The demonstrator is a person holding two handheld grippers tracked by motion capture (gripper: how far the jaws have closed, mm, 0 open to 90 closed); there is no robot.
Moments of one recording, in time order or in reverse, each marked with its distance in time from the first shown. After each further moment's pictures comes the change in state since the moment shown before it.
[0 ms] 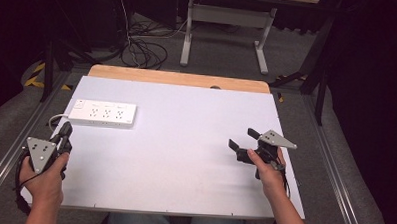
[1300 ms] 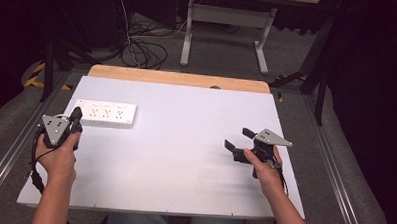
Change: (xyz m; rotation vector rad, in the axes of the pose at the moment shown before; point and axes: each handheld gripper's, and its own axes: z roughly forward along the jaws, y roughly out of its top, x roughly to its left) left arm -0.009 0.020 0.053 0.083 0.016 -0.037; right arm 0.004 0.001 0.009 0.015 0.053 -0.020
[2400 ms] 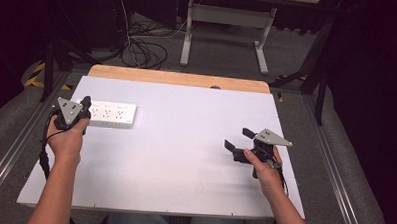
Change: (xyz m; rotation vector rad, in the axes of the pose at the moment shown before) left arm -0.005 0.016 0.040 0.081 -0.034 0.122; right arm 0.000 0.000 0.000 0.003 0.000 0.003
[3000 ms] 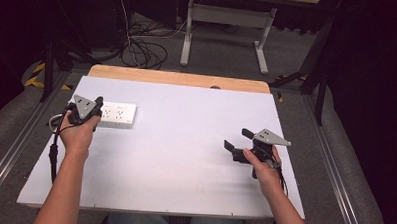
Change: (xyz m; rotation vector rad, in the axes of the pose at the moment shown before) left arm -0.016 -0.006 0.032 0.065 -0.086 0.026; right arm -0.001 -0.002 0.003 0.013 0.000 0.010
